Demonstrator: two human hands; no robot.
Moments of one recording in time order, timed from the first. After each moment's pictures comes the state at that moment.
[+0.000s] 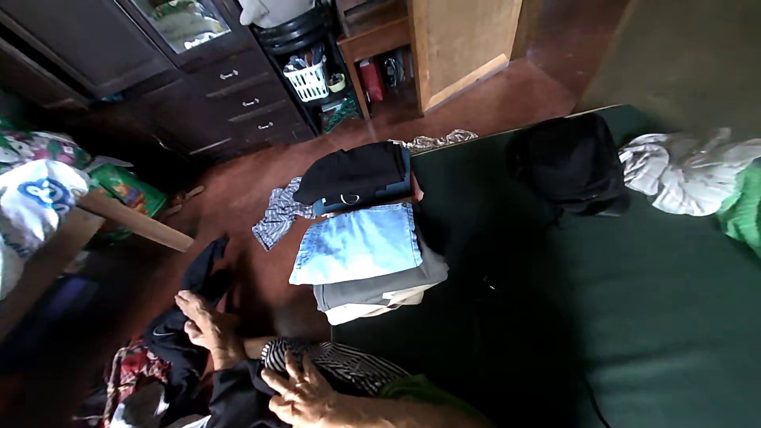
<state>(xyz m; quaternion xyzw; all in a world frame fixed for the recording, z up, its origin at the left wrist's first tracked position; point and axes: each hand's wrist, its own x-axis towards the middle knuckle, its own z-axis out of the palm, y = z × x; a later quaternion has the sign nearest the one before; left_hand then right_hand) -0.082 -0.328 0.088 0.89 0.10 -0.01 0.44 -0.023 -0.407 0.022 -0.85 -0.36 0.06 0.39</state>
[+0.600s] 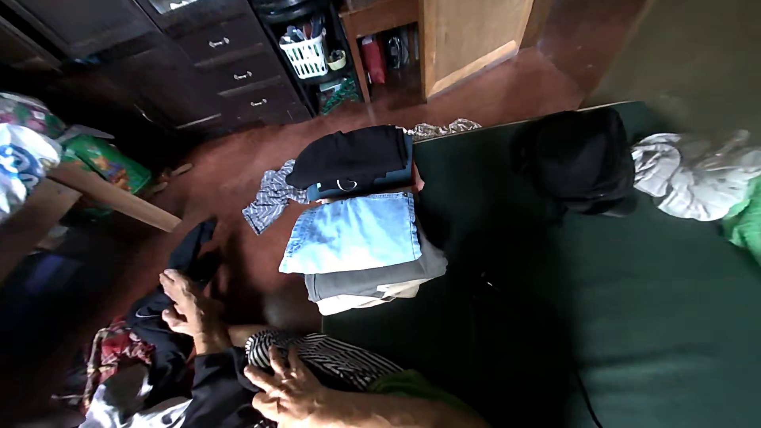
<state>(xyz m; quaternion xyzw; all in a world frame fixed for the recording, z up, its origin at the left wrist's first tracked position) -0.074 -0.361 0.121 0.91 -0.01 -0.02 0.41 -0.027 -0.413 0.030 -0.83 -0.38 0.09 0.38</state>
